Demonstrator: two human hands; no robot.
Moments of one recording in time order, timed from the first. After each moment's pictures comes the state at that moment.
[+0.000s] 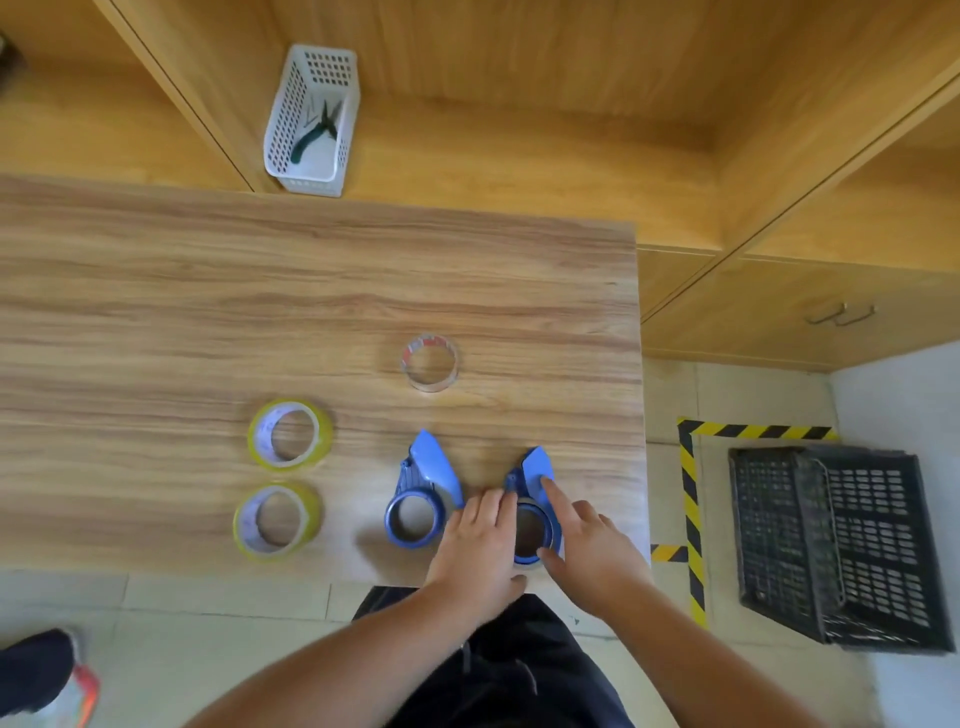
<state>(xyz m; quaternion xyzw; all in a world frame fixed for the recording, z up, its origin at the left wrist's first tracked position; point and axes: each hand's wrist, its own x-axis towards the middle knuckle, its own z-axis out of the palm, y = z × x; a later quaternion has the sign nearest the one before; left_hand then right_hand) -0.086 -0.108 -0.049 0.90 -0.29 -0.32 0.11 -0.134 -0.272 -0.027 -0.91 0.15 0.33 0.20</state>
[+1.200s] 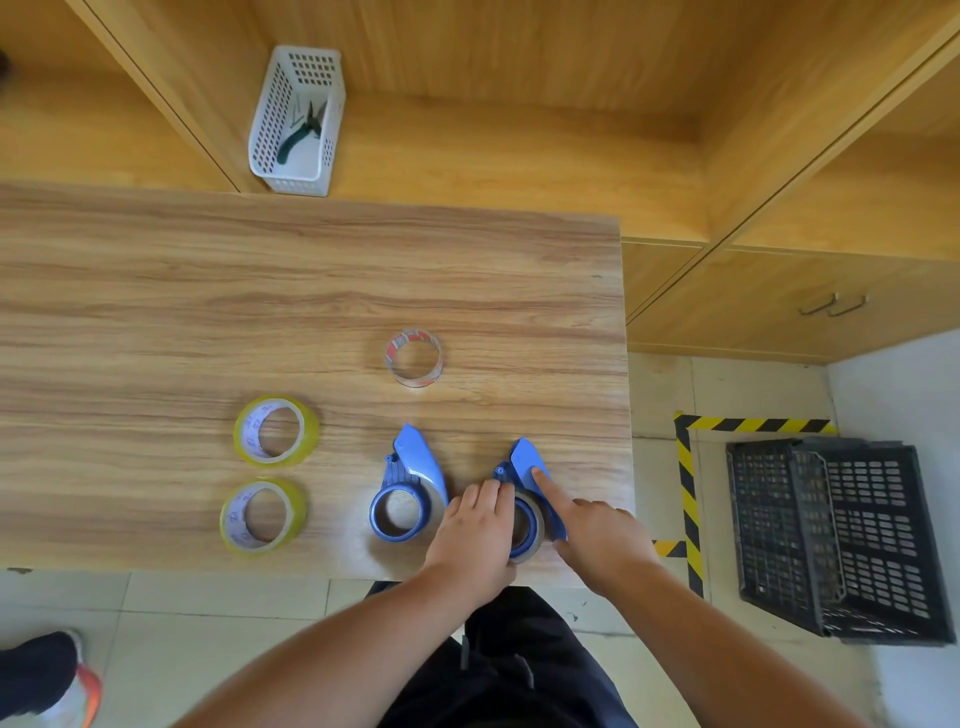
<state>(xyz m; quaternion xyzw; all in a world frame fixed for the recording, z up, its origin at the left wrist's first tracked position) -0.087 -0.128 -0.046 0.90 -0.30 -0.31 0.08 -0.131 -0.302 -0.022 -0.93 0.09 0.34 0.12</state>
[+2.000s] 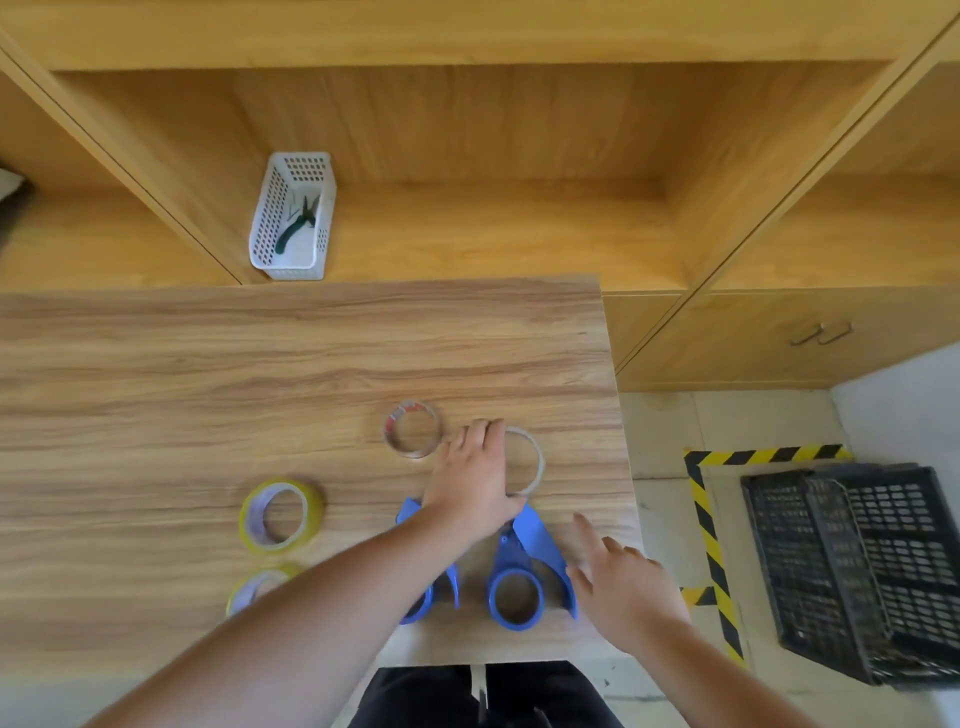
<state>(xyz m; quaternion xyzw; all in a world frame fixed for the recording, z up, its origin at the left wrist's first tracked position) 0.044 -0.171 -0.008 0.93 -0.26 -0.21 0.13 -0.126 -0.319 -0.017 -0.93 0.15 0.30 0.11</state>
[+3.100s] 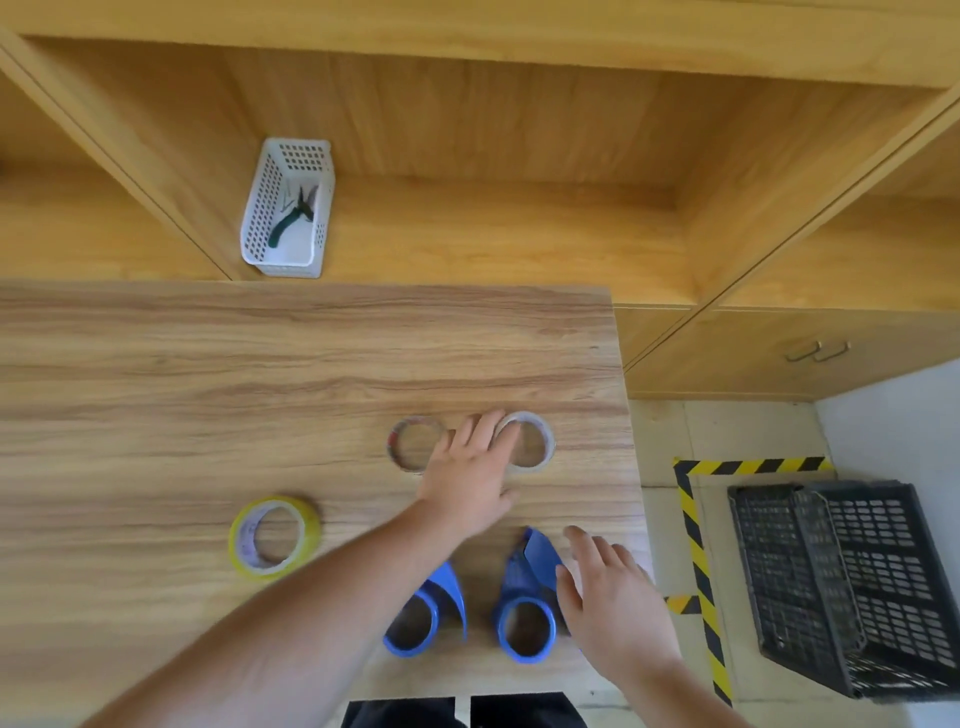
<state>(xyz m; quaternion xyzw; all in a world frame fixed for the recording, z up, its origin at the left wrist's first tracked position) 0.089 -0.158 -0.037 0.91 -0.36 -0.17 0.10 -0.098 -0.288 -0.008 -0.96 0.17 0.15 0.17</state>
